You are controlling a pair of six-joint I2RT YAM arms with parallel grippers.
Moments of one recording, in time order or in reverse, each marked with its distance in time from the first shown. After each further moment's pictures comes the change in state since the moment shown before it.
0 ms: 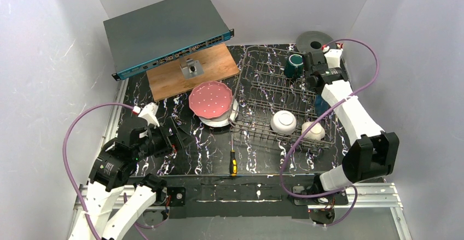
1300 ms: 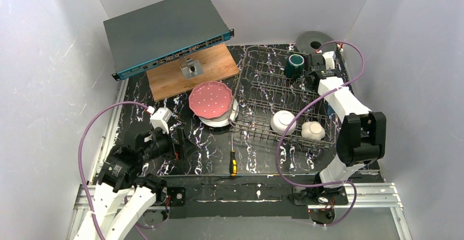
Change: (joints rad) left arm 0.000 -0.054 -0.146 0.111 0.099 0.326; right arm -0.089 0.175 -0.069 0.262 0.089 -0.351
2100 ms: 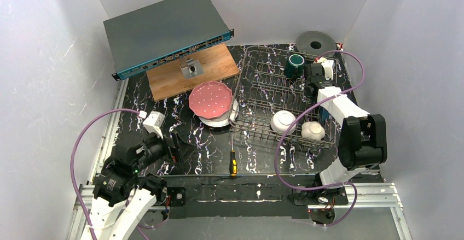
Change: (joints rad) left arm 0.000 -0.166 -0.058 0.093 -0.002 -0.022; right arm -0.005 -0.040 -0.192 0.198 -0.064 0.068
